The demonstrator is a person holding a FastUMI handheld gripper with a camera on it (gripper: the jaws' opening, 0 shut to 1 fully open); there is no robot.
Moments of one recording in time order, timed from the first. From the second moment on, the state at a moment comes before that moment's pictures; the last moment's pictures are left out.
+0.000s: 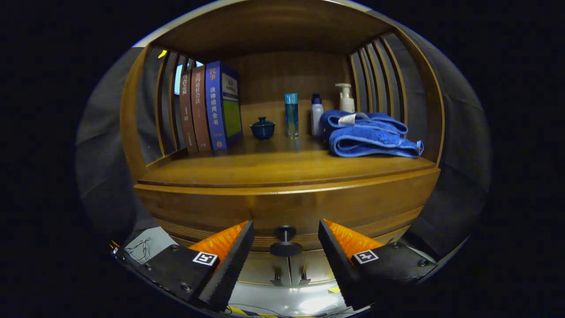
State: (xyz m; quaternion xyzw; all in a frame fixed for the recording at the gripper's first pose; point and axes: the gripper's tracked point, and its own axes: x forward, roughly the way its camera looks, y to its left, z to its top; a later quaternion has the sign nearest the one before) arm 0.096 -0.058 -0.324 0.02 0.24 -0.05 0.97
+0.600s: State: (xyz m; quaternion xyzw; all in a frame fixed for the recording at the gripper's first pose) arm 0.096 -0.057 -0.354 0.01 0.29 -0.04 0.96
